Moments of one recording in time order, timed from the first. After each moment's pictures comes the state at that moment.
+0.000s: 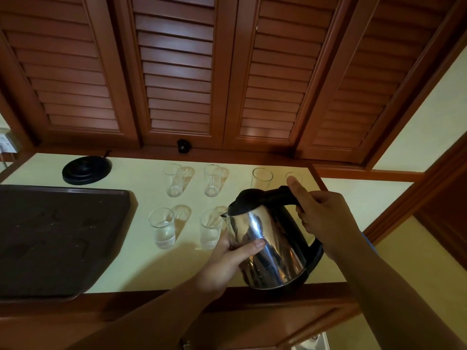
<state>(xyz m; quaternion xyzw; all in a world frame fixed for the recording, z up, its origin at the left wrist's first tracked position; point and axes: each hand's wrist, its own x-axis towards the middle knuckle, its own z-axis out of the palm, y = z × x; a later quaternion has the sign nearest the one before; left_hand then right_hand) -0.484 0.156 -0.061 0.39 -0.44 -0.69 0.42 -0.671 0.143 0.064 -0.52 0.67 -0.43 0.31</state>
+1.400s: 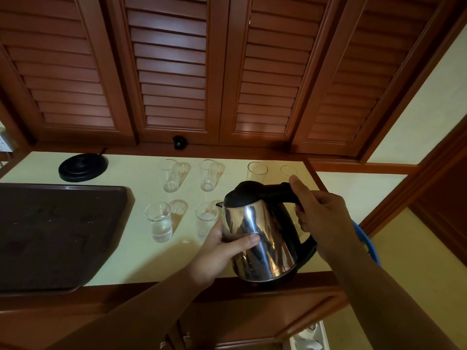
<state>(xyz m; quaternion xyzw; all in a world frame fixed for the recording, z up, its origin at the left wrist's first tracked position) -0.474 0.164 -0.049 0.39 -0.49 -0.65 0.42 -0.670 0.168 0.061 -0.45 0.66 -0.48 0.35</state>
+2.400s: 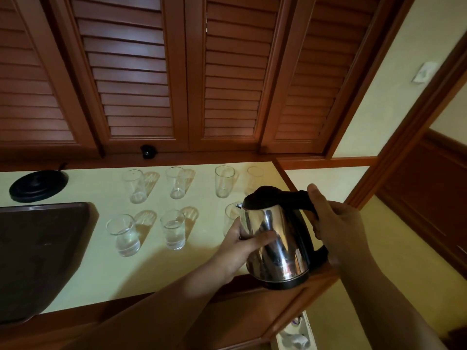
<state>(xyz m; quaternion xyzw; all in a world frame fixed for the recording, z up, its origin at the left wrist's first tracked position) -0.577 0.155 -0.044 0.37 -0.49 -0.70 0.38 -0.752 0.206 0.055 -0.39 0.69 -0.55 0.25</state>
